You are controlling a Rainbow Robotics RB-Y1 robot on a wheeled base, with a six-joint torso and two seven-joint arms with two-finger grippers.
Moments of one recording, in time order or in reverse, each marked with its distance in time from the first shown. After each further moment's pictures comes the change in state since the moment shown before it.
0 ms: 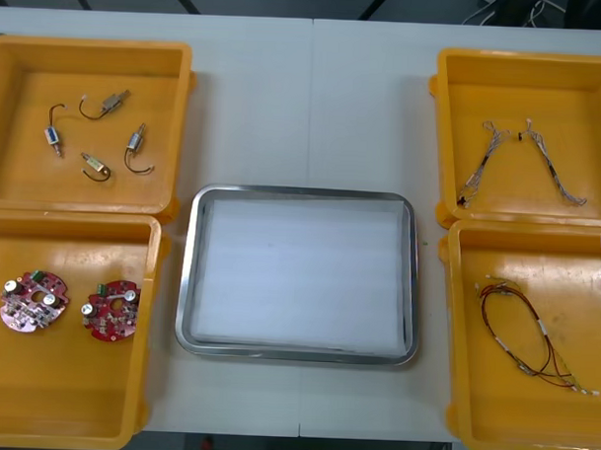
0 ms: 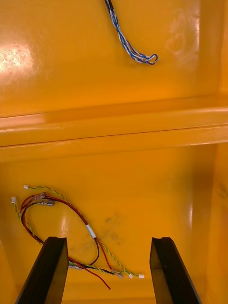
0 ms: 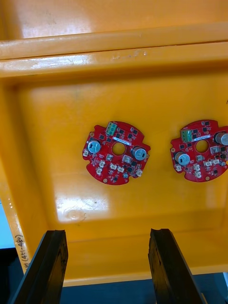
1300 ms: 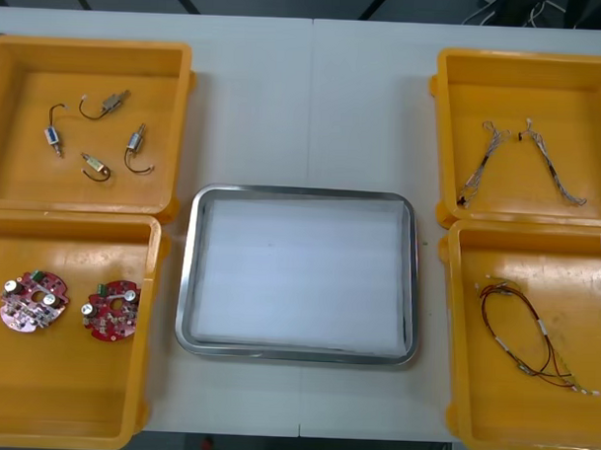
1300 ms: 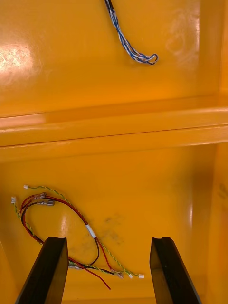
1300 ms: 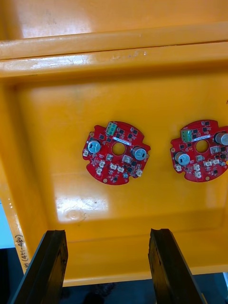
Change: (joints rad) right arm 0.000 0.000 0.000 0.000 0.000 0.000 0.000; left arm 0.000 0.000 0.000 0.000 0.000 0.000 0.000
